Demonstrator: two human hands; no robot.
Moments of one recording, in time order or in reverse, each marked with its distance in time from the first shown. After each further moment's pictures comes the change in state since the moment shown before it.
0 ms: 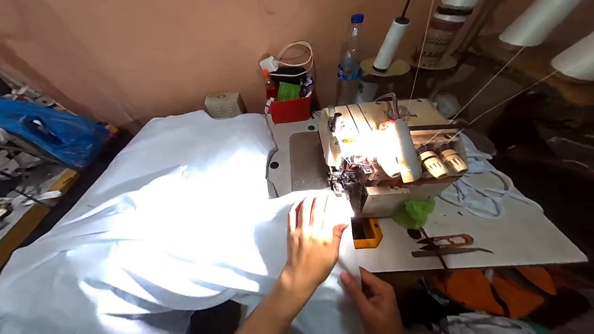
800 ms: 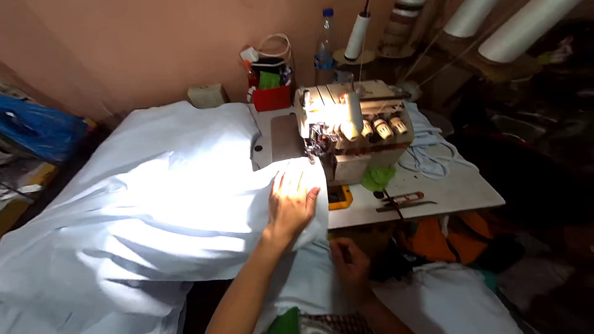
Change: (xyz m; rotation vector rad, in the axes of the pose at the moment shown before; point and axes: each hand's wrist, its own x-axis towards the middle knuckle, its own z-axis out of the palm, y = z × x) left_hand -0.006 -0.007 0.004 -0.135 -0.015 0.074; right_hand -0.031 0.067 -0.006 -0.213 0.226 -0.392
